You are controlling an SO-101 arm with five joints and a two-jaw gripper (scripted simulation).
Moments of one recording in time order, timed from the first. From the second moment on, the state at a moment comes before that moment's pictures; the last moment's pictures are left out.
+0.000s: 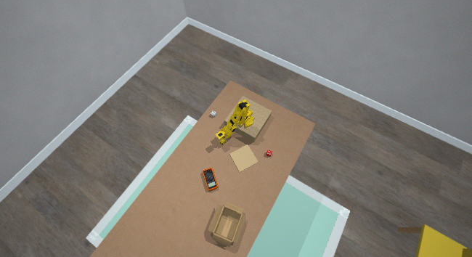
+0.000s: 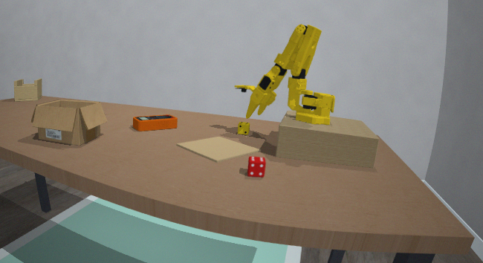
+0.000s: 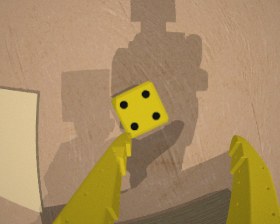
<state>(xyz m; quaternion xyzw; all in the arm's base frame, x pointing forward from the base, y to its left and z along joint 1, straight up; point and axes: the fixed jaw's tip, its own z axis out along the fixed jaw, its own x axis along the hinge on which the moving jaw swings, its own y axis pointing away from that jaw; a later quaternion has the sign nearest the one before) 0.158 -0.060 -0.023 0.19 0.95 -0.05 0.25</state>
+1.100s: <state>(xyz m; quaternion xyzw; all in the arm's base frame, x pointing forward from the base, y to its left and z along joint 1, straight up) 0.158 -0.059 -0.023 0.19 0.95 -0.05 0.25</state>
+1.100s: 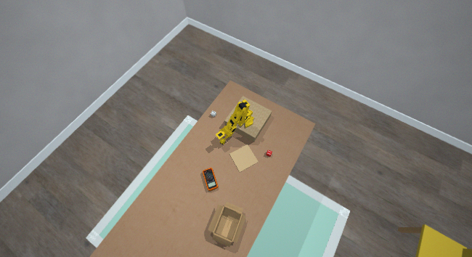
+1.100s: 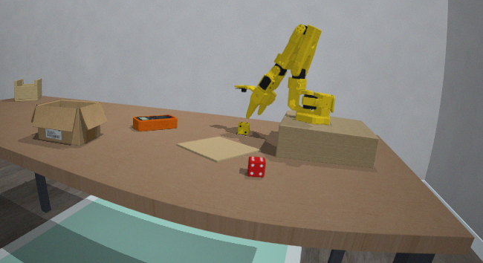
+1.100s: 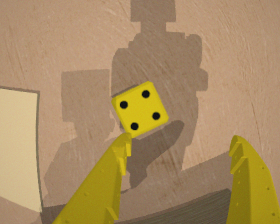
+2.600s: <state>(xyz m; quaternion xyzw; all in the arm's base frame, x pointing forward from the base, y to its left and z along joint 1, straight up) 0.170 -0.042 -0.022 0.13 0.95 -0.04 0.28</state>
